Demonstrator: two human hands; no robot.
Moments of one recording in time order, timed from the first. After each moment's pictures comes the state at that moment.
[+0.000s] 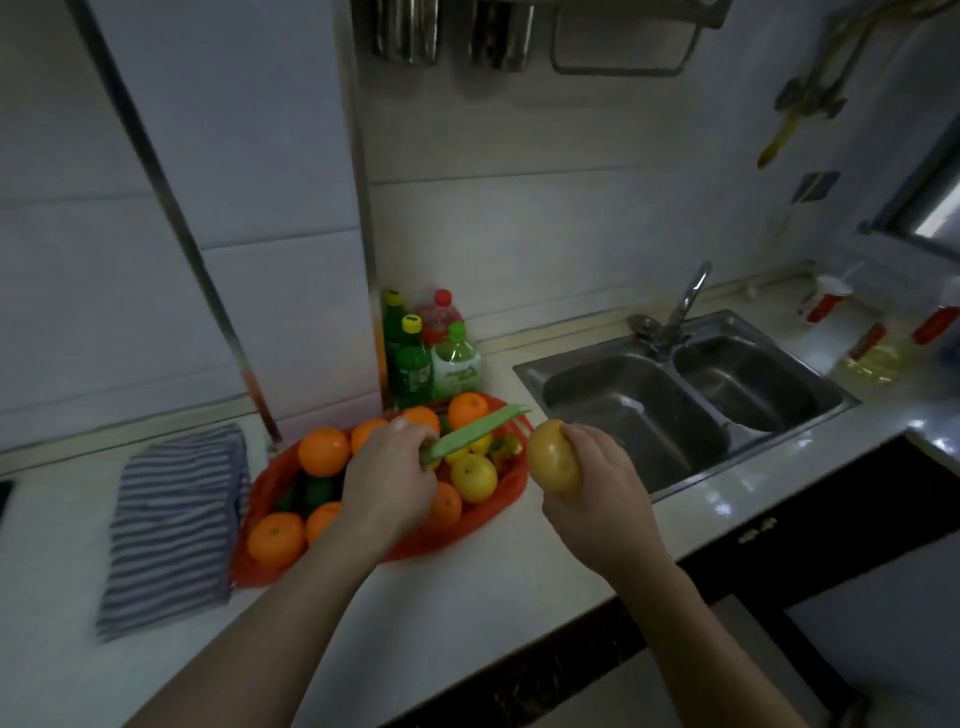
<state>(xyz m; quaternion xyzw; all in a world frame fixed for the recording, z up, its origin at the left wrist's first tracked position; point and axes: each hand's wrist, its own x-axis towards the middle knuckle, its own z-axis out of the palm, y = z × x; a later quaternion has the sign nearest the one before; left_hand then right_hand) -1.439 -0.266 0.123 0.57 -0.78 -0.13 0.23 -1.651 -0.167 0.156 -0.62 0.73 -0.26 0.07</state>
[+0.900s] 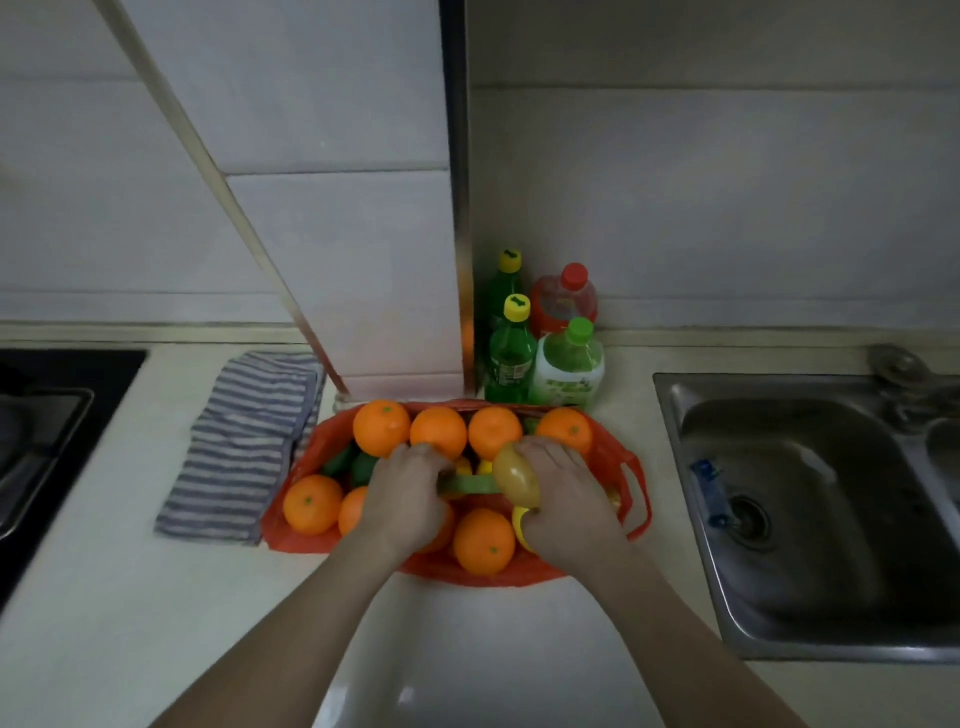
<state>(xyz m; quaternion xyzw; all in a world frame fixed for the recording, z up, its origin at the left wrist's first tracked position) -1.435 -0.348 0.029 0.70 -0.68 -0.19 0.06 -1.639 -0.366 0.041 -0.80 0.53 -0.13 0.25</state>
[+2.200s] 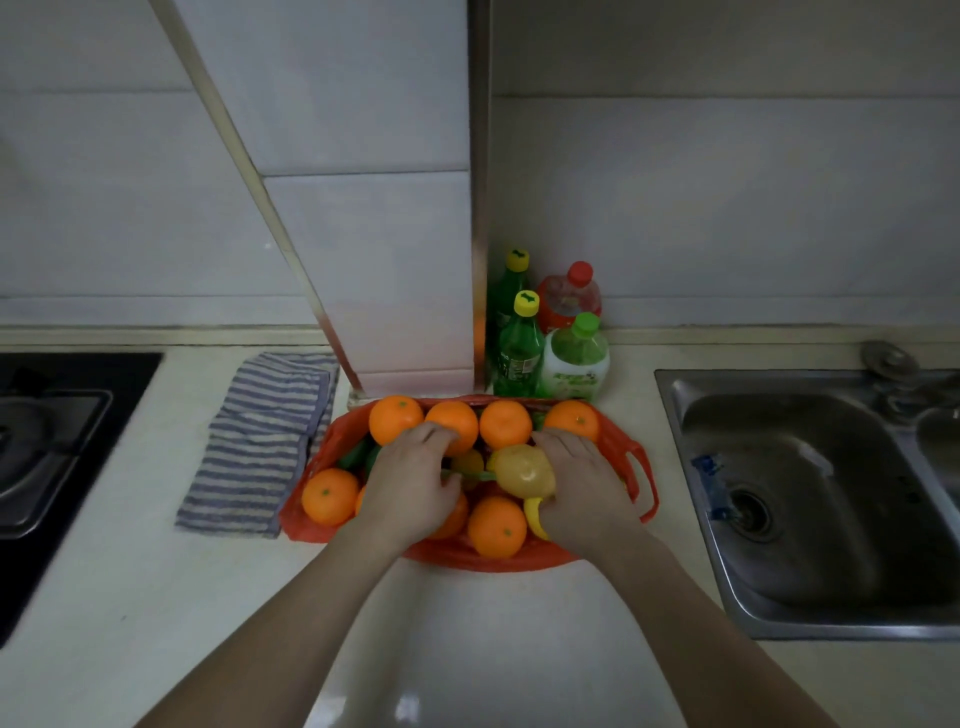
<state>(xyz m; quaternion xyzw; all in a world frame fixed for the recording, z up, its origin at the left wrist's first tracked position) -1.420 -0.331 0.046 0.67 -0.71 -0.15 0.15 -1.640 -0.355 0.054 -0.80 0.55 -0.10 0.22</state>
